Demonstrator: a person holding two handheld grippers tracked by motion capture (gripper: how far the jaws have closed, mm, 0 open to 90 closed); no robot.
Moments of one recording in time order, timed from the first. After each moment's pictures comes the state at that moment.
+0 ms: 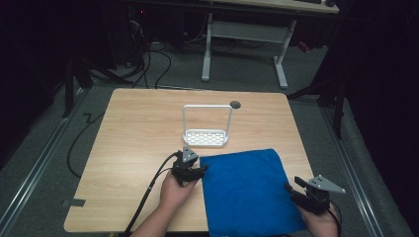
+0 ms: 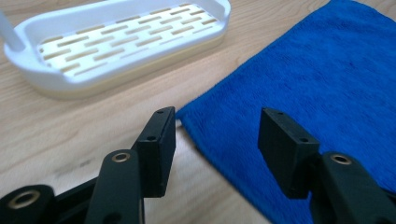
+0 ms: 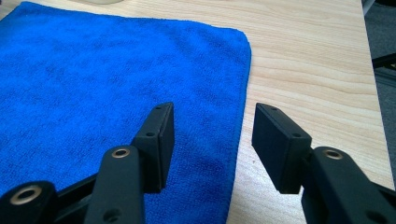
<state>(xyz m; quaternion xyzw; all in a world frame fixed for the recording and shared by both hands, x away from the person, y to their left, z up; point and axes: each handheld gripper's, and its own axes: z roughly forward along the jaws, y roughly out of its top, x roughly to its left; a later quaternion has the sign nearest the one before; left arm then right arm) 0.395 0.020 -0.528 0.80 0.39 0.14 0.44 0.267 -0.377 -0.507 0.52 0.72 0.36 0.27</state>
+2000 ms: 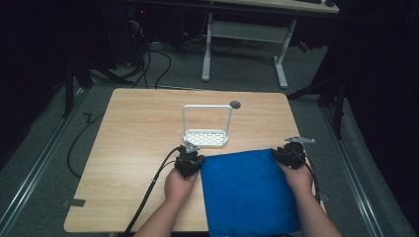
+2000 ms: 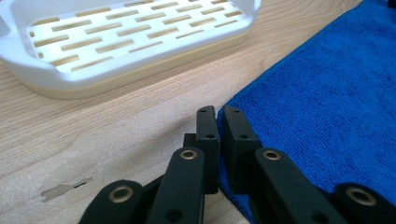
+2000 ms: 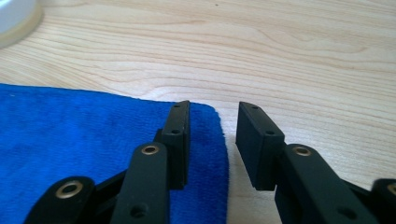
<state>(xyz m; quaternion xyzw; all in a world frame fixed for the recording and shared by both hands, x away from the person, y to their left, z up) 0.414 0.013 -0.534 0.80 0.43 0.11 0.41 0.412 -0.362 -0.516 0.58 0.72 0.31 0.22</state>
